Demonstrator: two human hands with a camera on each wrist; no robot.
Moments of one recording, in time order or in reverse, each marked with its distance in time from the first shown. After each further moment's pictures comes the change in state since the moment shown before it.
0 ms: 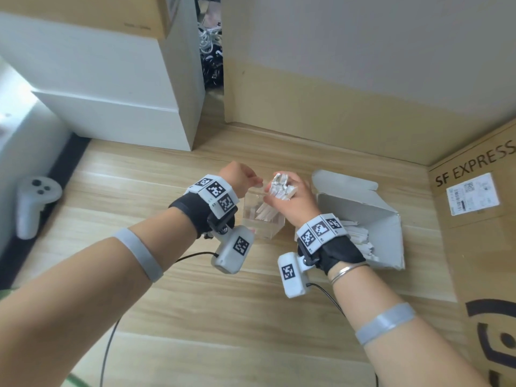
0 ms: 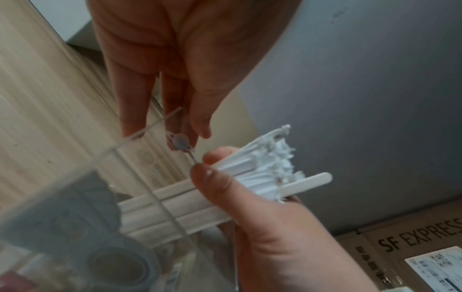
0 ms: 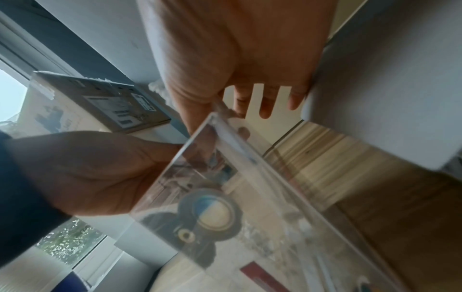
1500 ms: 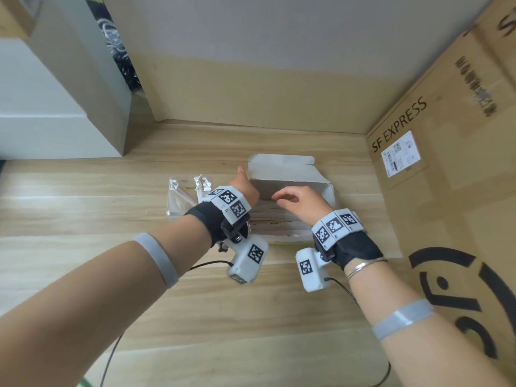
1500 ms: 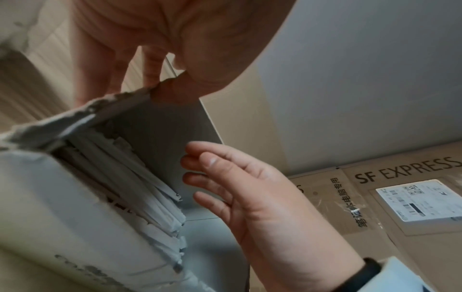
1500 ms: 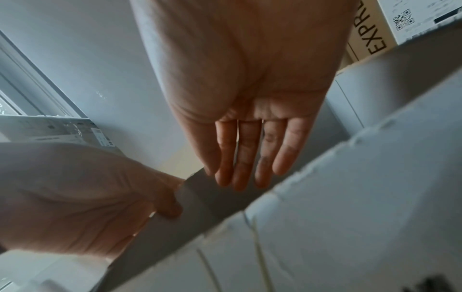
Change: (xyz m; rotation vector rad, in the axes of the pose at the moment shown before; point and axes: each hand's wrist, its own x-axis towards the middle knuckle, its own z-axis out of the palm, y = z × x) left_hand -0.002 0.080 0.125 0.020 -0.105 -0.062; right_hand -0.040 0.091 -0.121 -0.187 -0.145 0.052
